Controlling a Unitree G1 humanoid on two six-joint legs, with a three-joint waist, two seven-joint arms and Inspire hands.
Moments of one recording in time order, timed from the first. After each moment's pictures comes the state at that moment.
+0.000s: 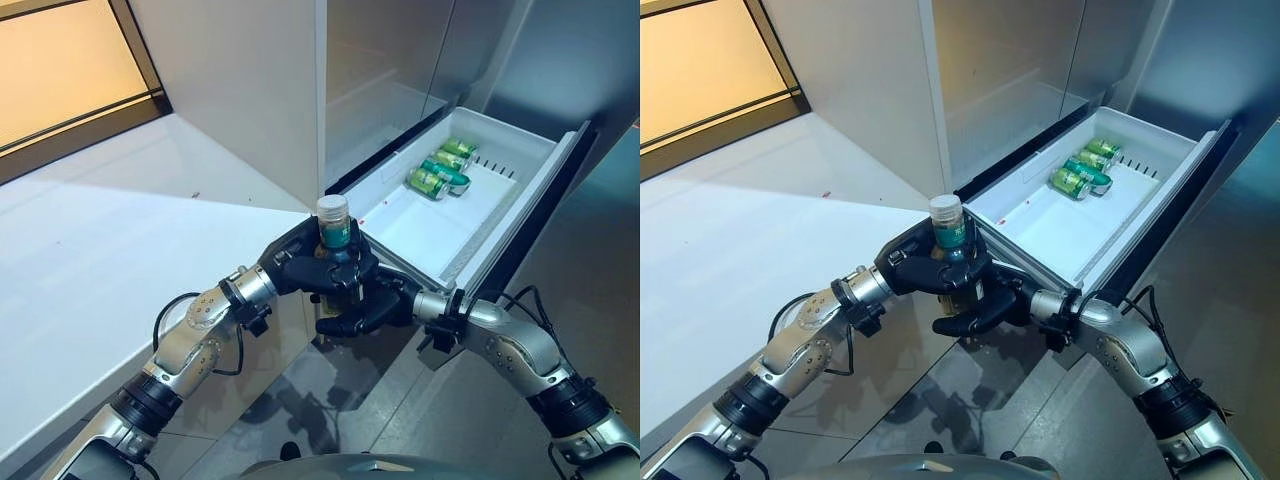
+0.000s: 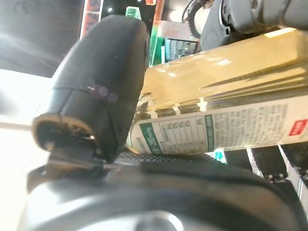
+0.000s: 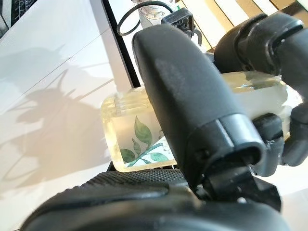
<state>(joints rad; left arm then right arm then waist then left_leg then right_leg) -0.22 0.57 -0.45 -0.06 -0.88 -0.12 -0.43 -0.23 -0.62 0.36 -0.14 0.76 0.48 0.53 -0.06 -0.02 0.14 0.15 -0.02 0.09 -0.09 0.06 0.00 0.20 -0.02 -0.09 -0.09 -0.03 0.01</state>
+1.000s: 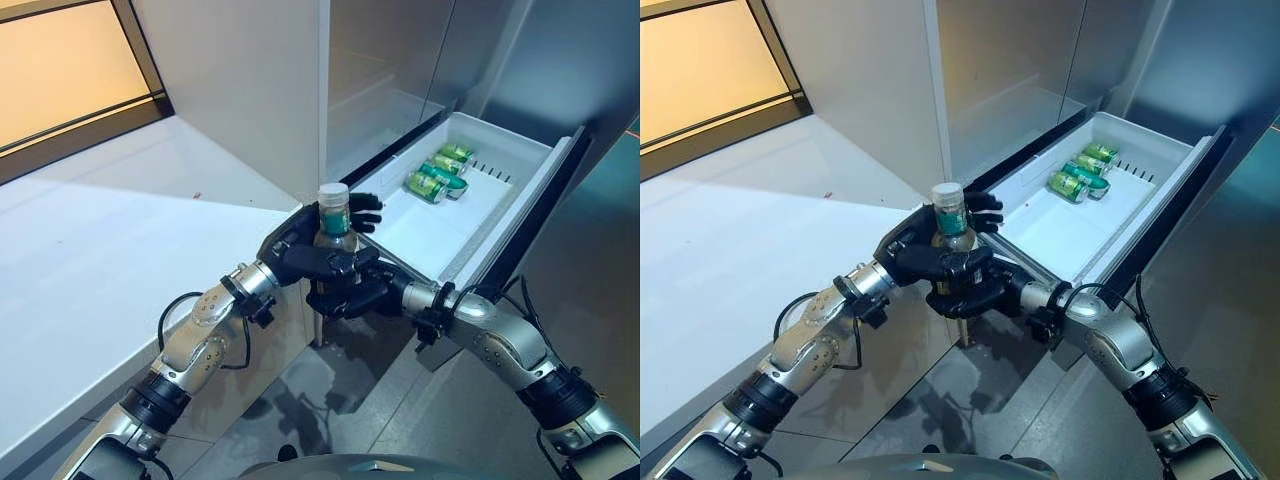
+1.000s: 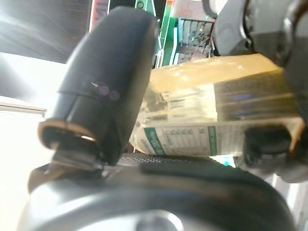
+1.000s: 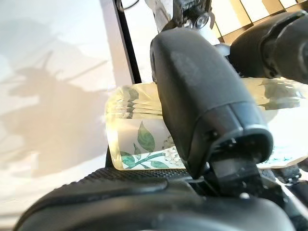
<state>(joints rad) -0.25 0.50 -0.43 -0.04 -0.82 -0.14 -0.33 -0.29 -0.61 0.42 -0.15 0.68 0.42 0.34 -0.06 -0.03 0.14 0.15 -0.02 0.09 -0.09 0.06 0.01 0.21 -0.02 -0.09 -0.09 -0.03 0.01</state>
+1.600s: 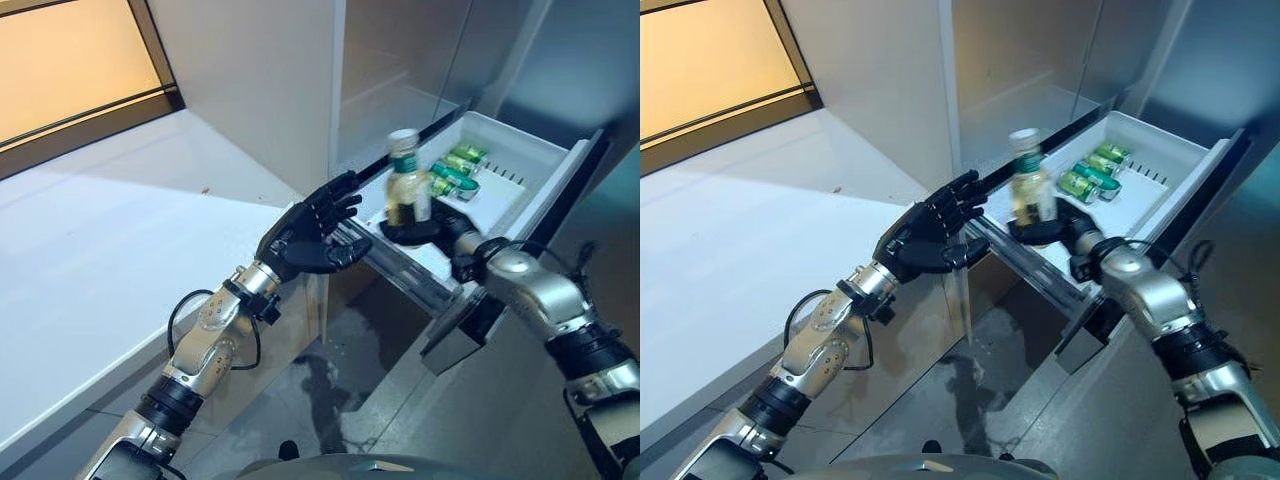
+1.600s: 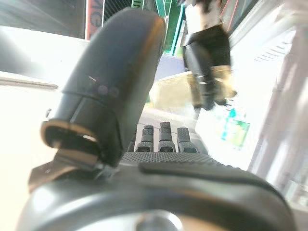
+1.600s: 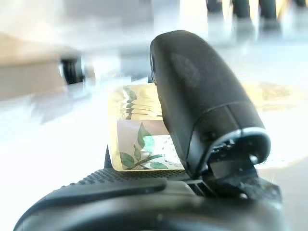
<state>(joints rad) -0.18 0.45 -0.39 0.01 -0.74 -0.15 -0.30 -0.52 -0.78 0.22 0.26 0.63 0.44 -0.04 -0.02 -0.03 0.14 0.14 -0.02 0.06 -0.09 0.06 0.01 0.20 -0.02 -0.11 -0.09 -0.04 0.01</state>
